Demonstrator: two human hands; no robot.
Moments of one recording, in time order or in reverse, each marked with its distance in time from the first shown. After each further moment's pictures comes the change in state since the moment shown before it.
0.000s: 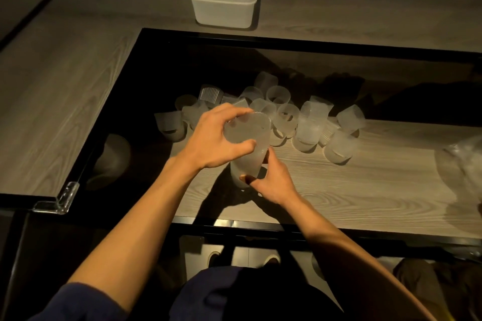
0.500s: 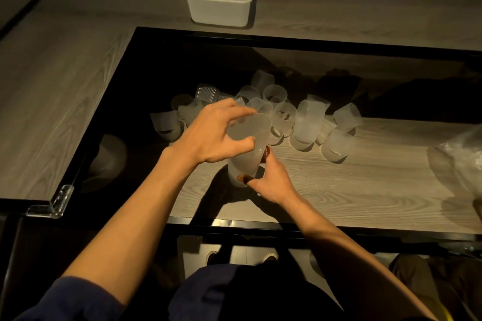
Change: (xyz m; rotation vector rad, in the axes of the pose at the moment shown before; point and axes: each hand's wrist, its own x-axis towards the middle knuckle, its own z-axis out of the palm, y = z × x) left_hand 0.017 0.001 -0.006 0.177 -0.115 0.088; right_hand 0.000 -0.003 -0.004 -0.012 -0.005 -0.017
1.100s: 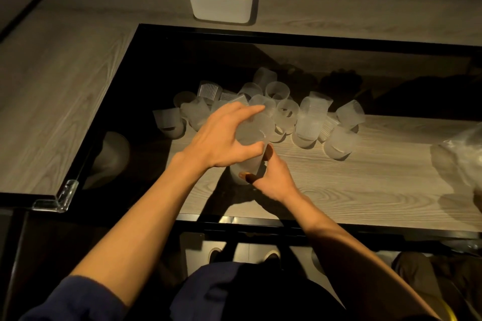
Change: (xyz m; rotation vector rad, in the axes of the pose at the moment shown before) left_hand -0.009 0.006 0.018 -0.057 0.044 0.020; right_hand -0.004 -0.005 0.002 0.013 0.020 -0.043
